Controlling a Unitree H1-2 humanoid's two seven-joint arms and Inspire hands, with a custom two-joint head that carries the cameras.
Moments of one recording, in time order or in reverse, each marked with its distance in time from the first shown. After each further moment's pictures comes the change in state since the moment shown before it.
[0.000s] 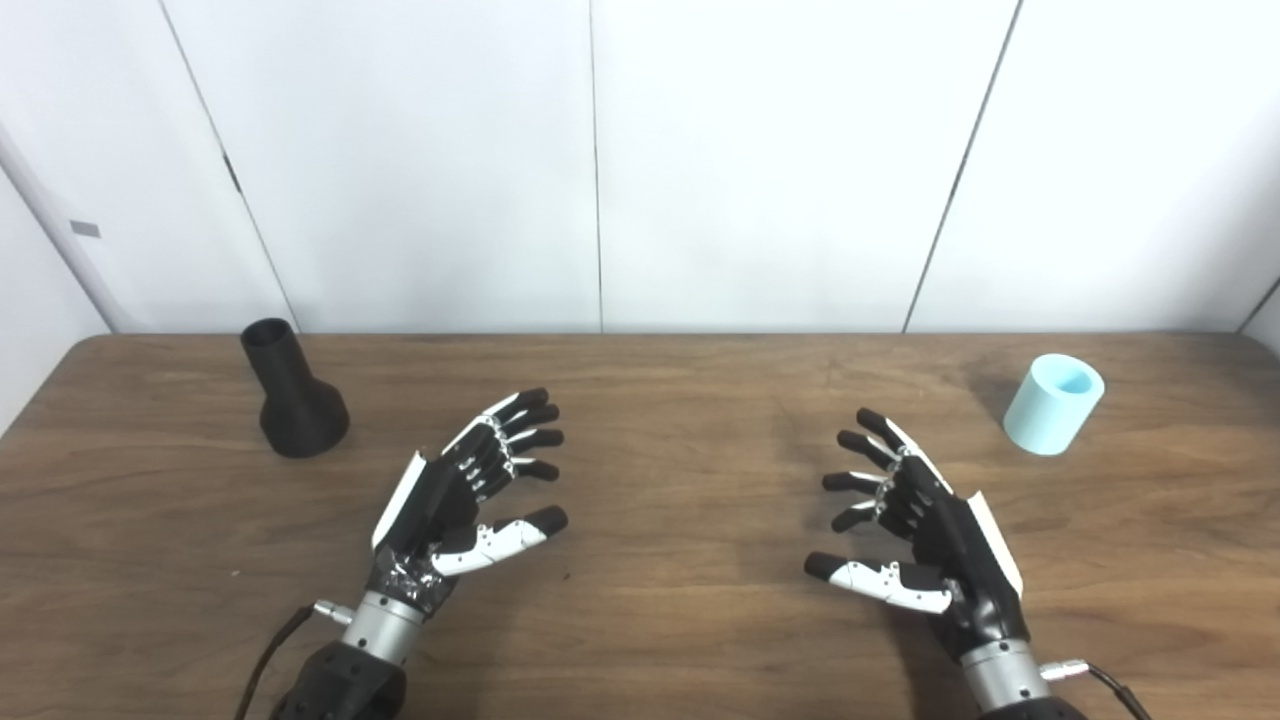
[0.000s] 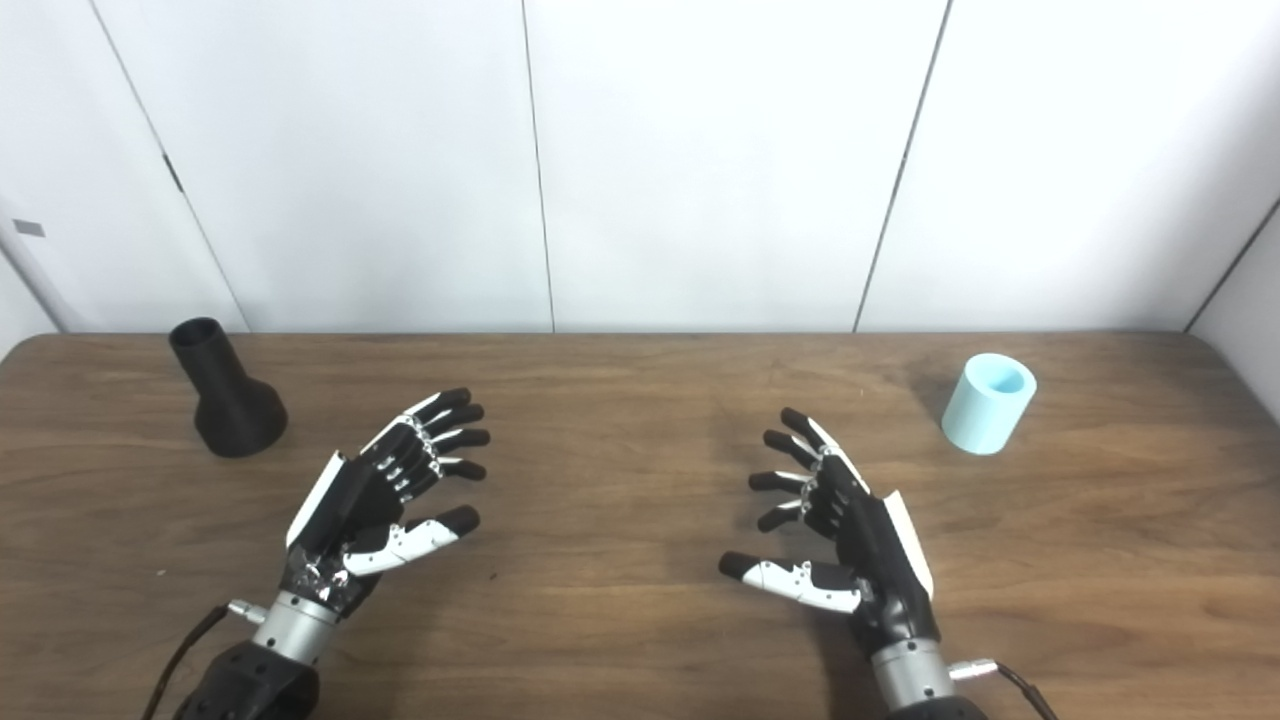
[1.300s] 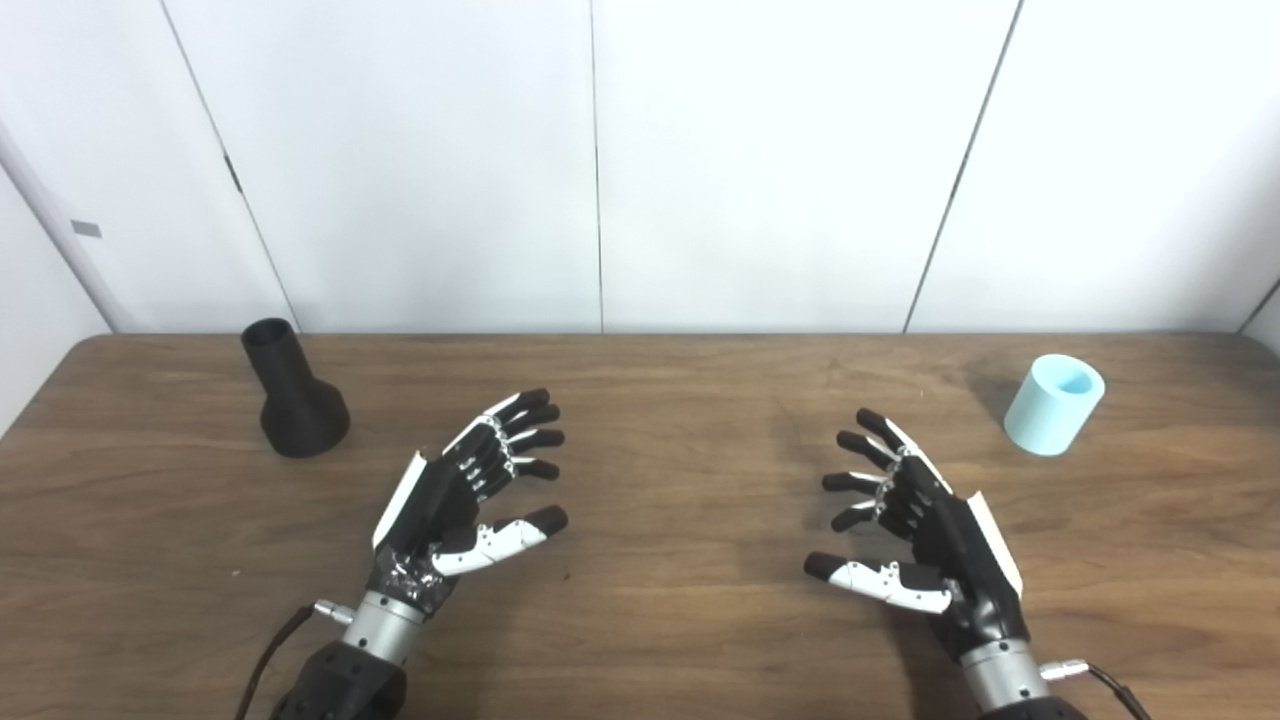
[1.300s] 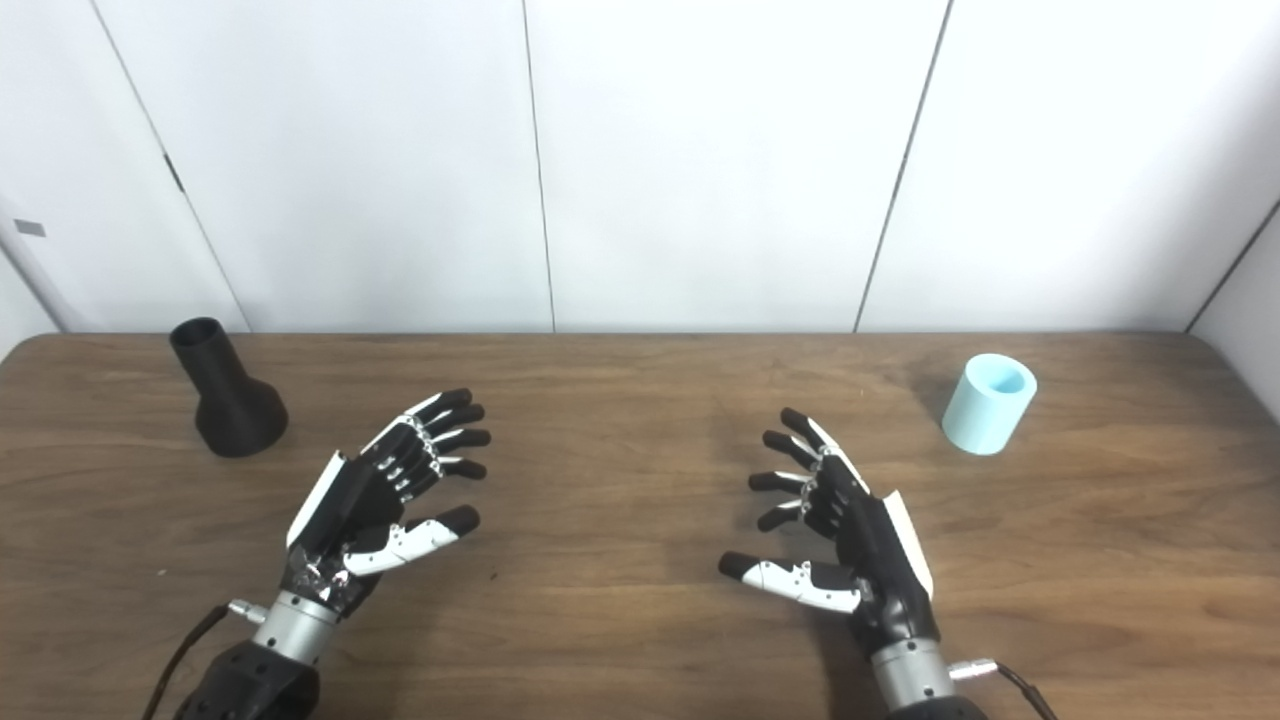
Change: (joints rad) left arm -0.001 0.000 -0.001 0.002 0.002 -0.005 0.000; right arm 0.000 0.000 0.000 -0.001 -0.002 0.004 0.000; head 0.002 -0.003
